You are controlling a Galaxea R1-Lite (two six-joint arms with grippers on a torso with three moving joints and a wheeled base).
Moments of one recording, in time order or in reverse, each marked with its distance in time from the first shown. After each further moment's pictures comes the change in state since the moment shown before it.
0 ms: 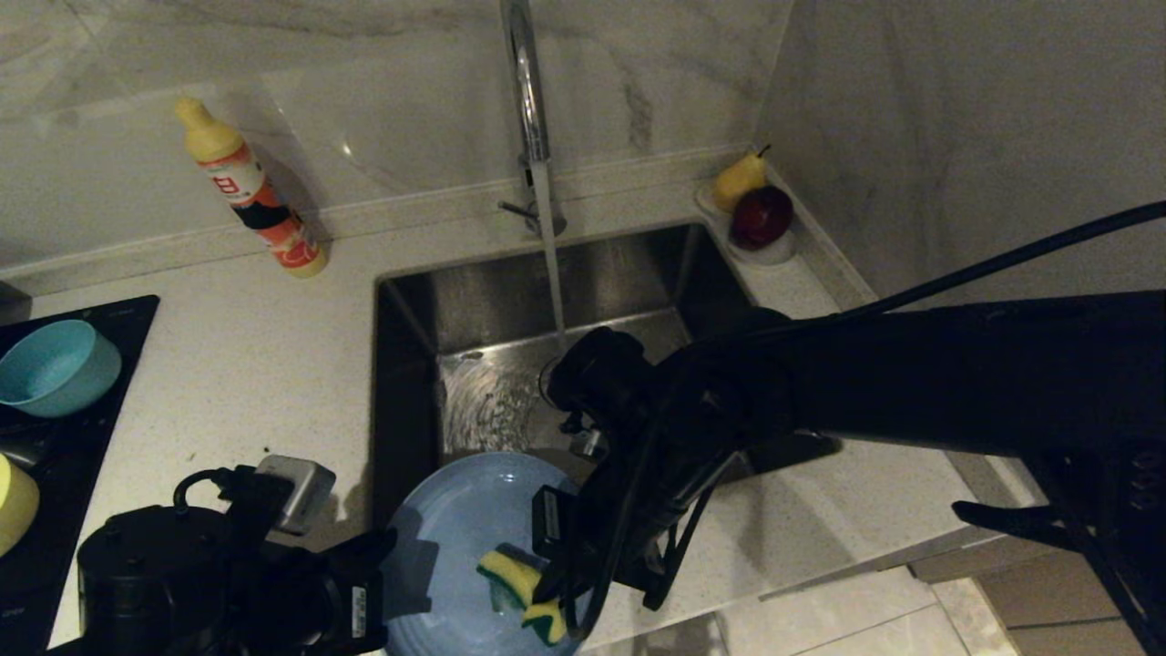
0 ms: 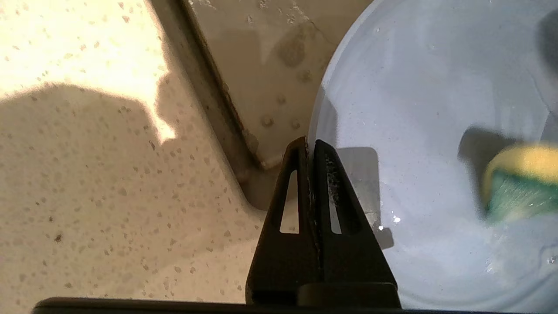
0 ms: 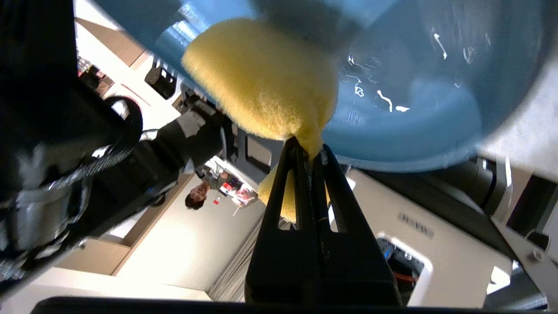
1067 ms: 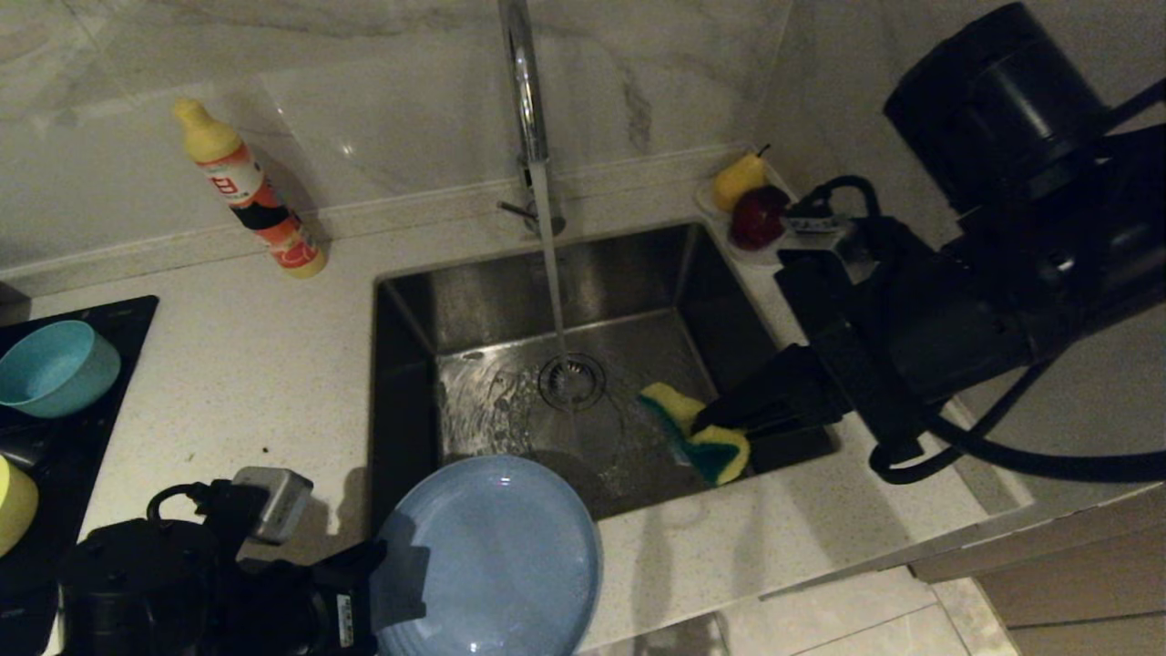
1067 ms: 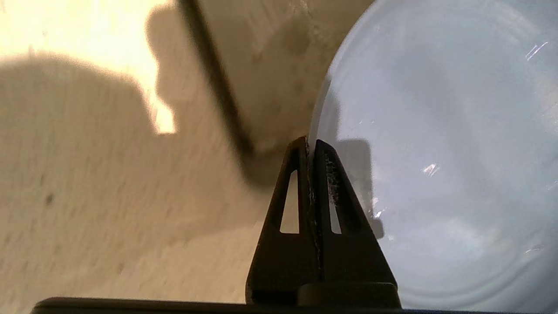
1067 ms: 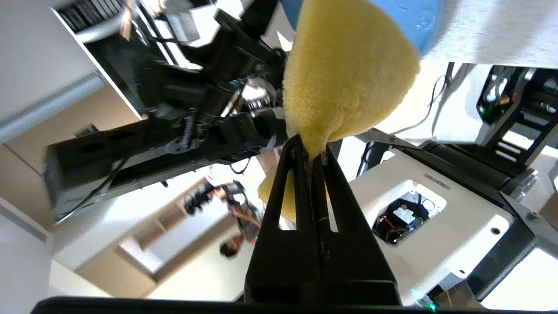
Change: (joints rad) left arm 0.000 -0.039 0.024 0.043 0.003 -0.097; right arm -0.198 -0.538 0.139 0.055 0.061 -0.005
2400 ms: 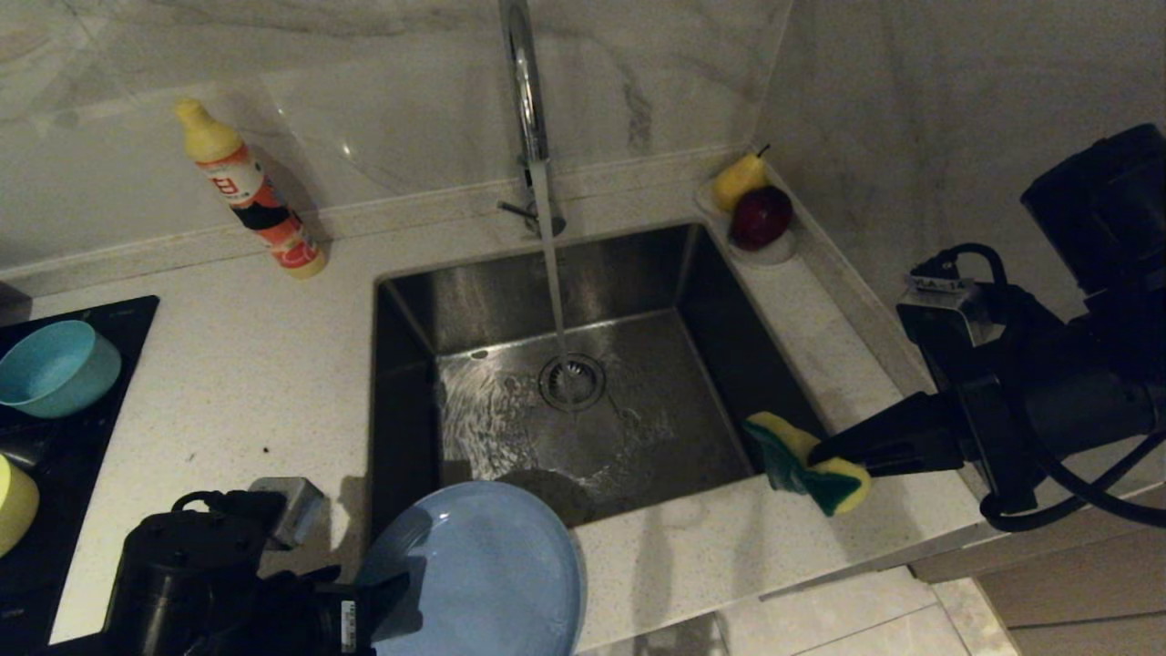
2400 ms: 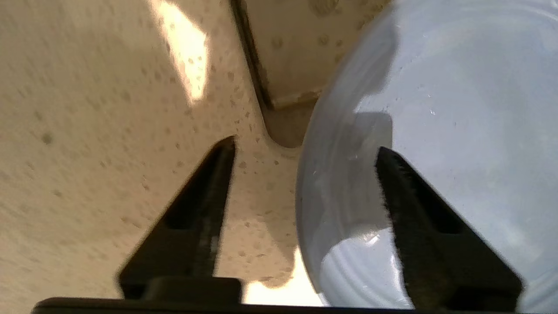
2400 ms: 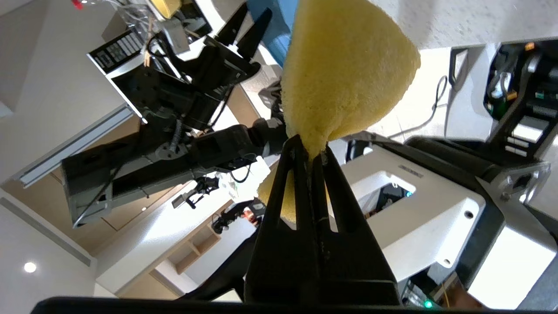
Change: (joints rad) left arm 0.002 0.003 -0.088 0.258 0.036 -0.114; right arm -0.252 -0.160 0.383 -0.154 0.152 -0.064
